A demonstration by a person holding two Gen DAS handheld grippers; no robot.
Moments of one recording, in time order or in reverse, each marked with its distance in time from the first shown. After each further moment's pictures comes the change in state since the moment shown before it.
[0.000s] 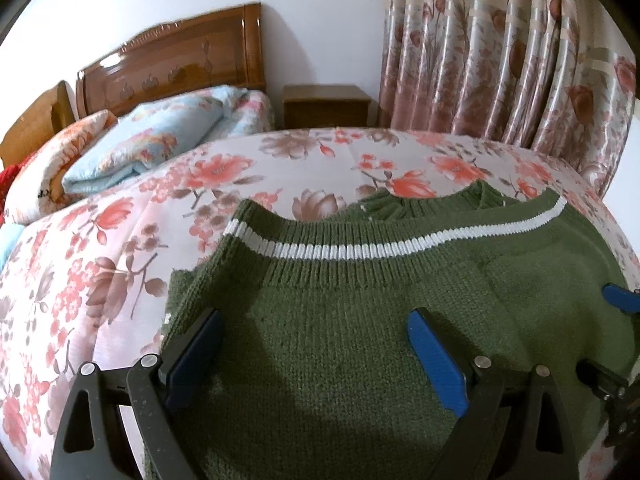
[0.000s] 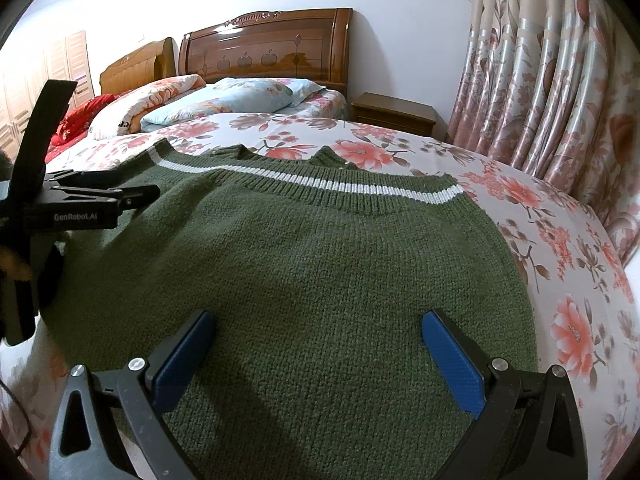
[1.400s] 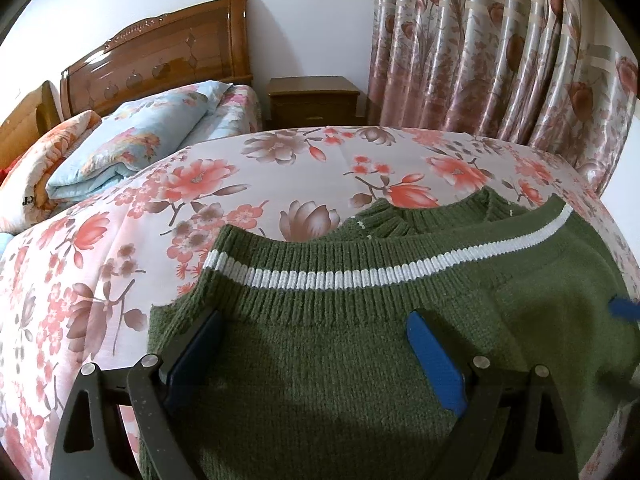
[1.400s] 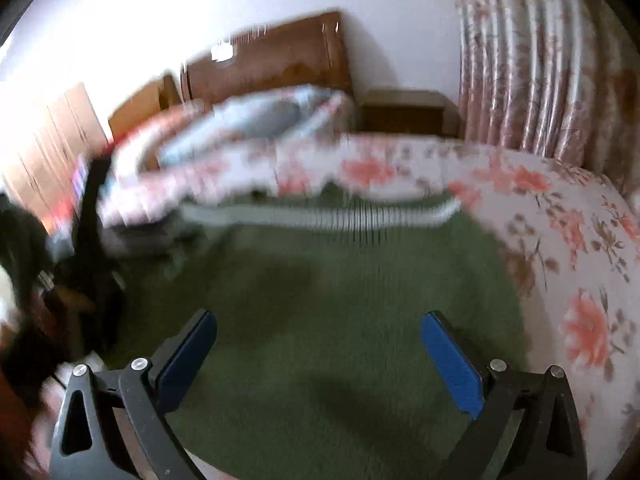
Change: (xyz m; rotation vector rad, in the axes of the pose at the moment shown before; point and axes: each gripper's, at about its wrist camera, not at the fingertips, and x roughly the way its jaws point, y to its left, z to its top) left arm 0.022 0.000 0.020 0.026 0.006 -0.028; right arm -0.010 -0.020 0.017 0.120 0.035 0.109
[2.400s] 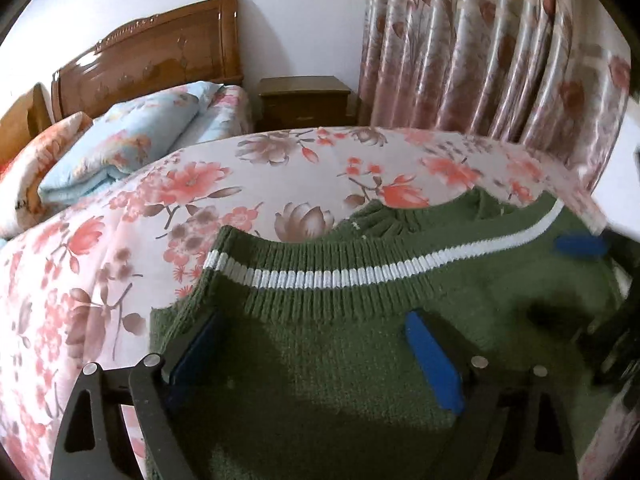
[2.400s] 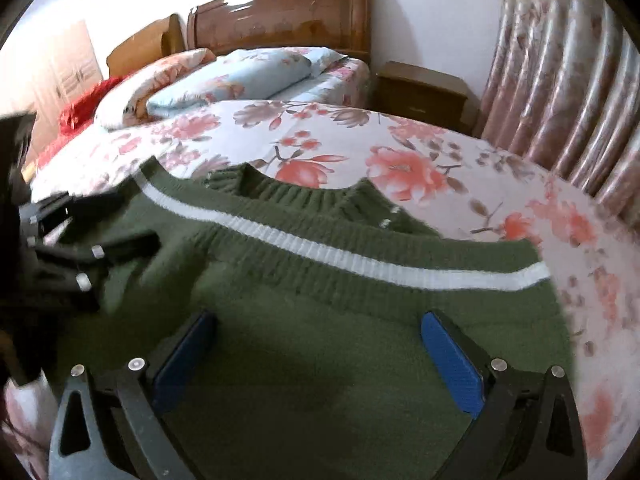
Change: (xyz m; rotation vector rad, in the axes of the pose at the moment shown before) left arm 0.002 0.002 0.005 0.035 0.008 -0.022; right arm 0.073 0.018 0.055 -0.131 0.111 -0.042
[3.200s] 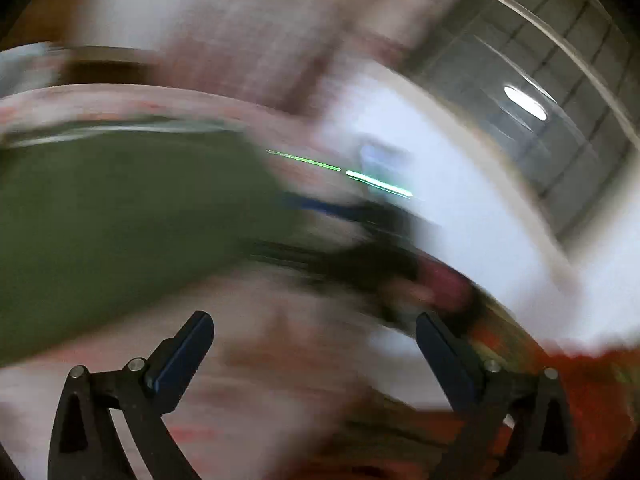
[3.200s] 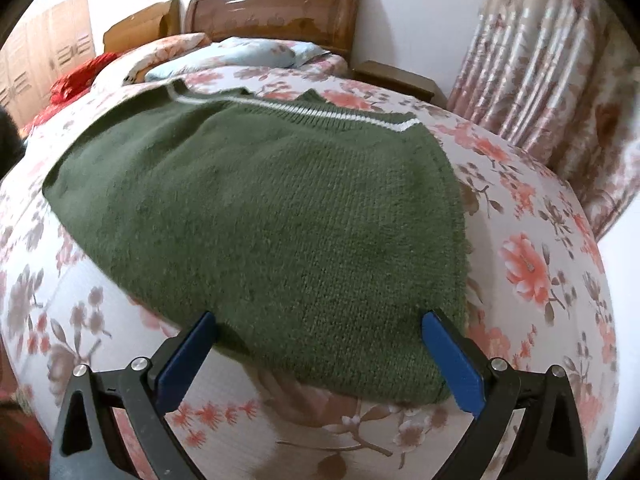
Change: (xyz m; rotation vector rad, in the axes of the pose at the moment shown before) left arm -0.125 -0.056 -0.093 -0.055 0.044 -0.724; right arm -0.093 -0.010 -0.138 -0.028 -0.006 -0.106
